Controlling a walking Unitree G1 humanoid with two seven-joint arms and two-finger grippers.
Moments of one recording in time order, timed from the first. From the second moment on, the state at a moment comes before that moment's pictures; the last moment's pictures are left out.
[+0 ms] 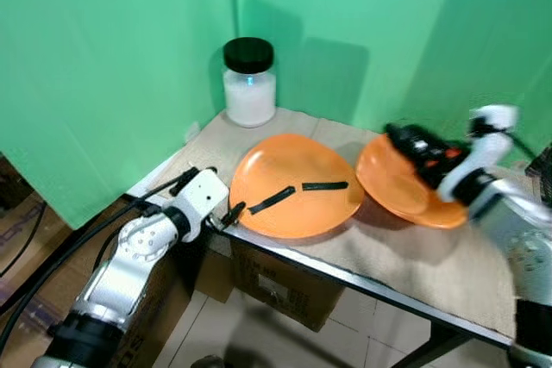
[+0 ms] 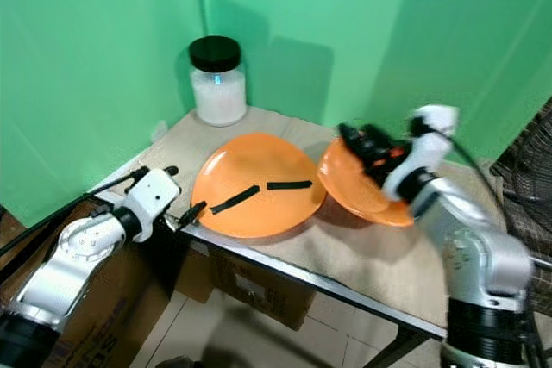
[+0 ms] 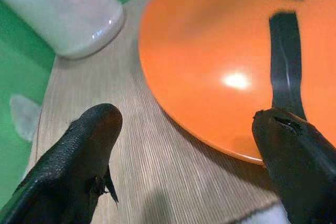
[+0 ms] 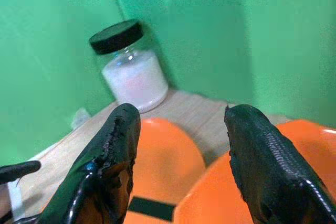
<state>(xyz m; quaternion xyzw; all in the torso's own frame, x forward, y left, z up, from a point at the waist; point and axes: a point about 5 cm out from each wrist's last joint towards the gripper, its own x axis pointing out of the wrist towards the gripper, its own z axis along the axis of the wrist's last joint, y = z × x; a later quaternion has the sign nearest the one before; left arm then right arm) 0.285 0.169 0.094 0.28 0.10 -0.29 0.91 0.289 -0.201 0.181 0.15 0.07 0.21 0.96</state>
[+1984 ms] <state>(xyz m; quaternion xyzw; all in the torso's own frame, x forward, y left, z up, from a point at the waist) 0.276 0.174 0.074 0.28 0.11 -0.20 0.93 0.392 -0.137 0.156 -0.02 0.29 0.26 0.92</state>
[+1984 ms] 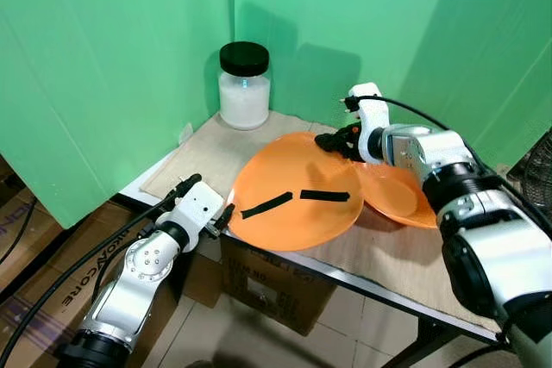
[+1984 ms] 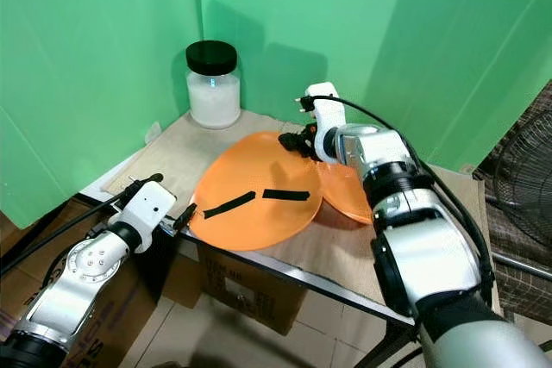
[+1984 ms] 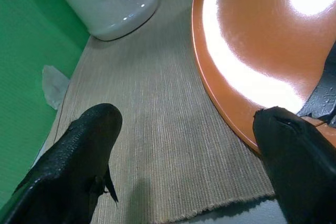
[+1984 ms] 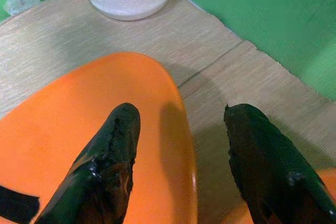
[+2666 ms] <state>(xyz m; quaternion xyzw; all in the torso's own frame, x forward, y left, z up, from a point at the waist) 0.277 0.174 0.073 0.28 0.10 -0.19 0.93 0.376 -0.145 0.142 0.05 0.39 0.33 0.85</state>
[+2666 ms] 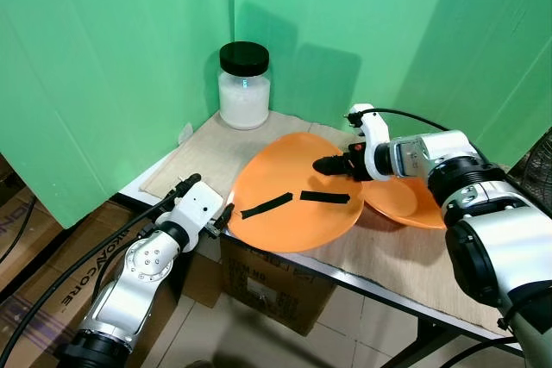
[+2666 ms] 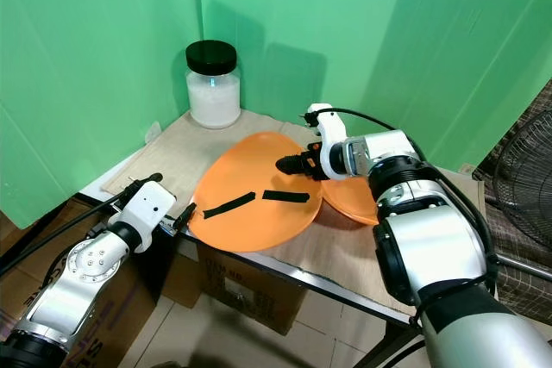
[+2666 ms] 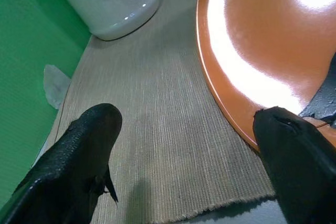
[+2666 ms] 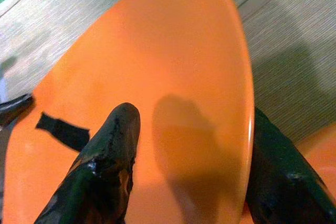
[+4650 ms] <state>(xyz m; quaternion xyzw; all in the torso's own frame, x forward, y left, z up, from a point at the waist) 0.301 0.195 0.179 0.06 -0.11 -0.15 0.98 0.371 -0.180 0.177 0.32 0.34 0.34 0.82</state>
